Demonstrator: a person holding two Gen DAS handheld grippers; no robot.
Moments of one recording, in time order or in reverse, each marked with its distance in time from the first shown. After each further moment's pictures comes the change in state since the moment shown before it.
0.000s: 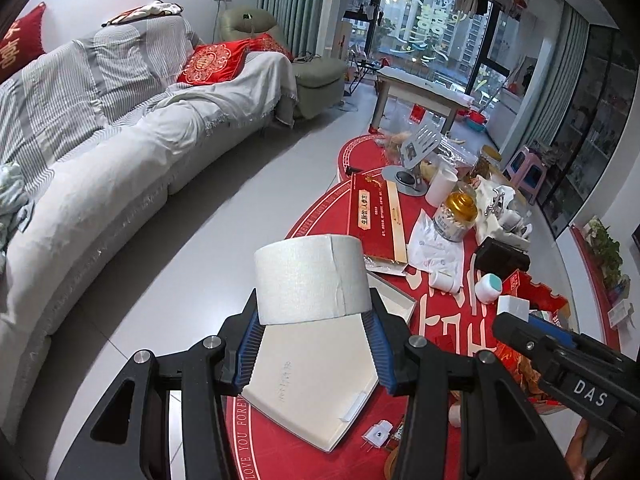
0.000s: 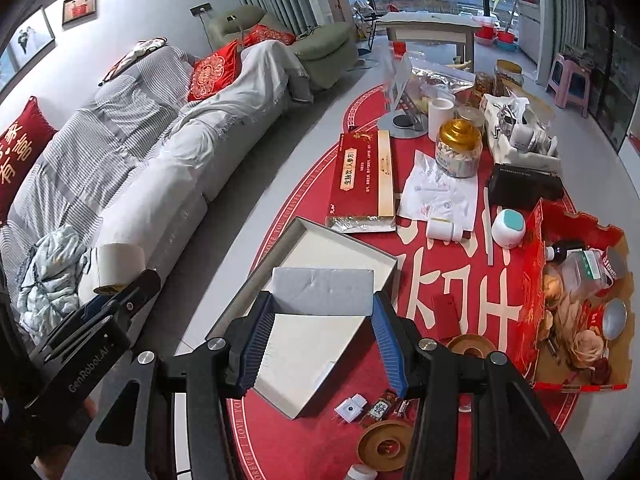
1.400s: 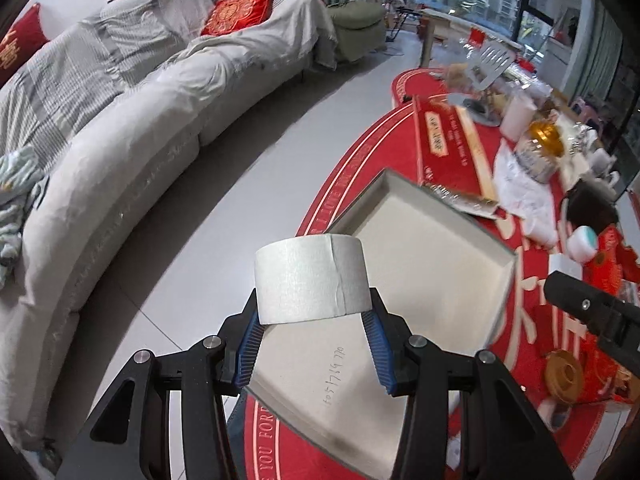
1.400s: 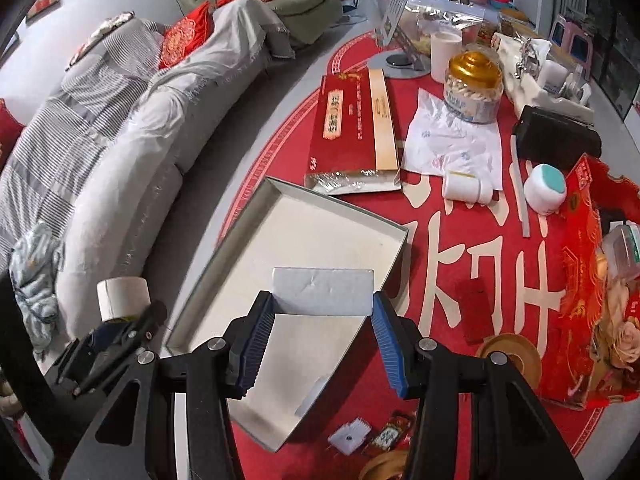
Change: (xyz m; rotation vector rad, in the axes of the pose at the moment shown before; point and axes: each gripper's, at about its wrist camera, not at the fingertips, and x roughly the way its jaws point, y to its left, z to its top) left arm 0.137 0.017 -0.047 0.024 0.176 0.228; right arm 0.125 -0.020 0.000 0.040 0.140 -0.030
